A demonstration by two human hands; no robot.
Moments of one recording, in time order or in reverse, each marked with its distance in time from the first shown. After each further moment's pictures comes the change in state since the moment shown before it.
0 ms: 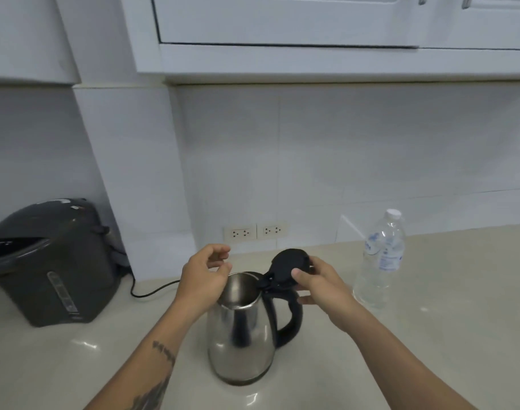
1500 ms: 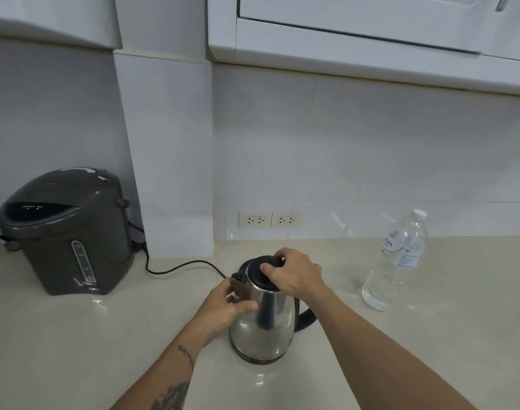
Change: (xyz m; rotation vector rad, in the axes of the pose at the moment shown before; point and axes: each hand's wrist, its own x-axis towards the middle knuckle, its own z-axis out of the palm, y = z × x) left_hand -0.021 -0.116 -0.014 -0.367 -0.388 -0.307; right_hand 0.029 -0.007 0.110 -0.874 0.106 -0.050
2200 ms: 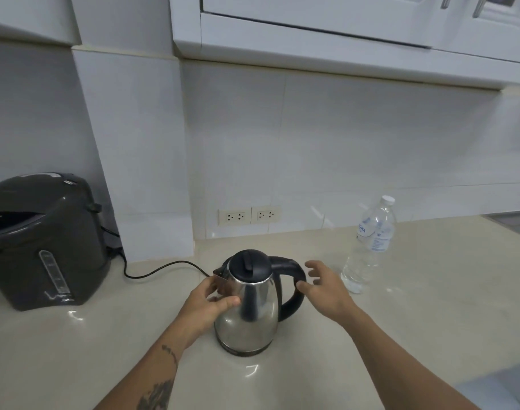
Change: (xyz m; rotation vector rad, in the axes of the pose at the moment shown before) left_hand -0.001 -0.007 -0.002 0.047 0.031 0.022; right_hand -0.045 0.096 -0.017 0.332 0.044 0.141
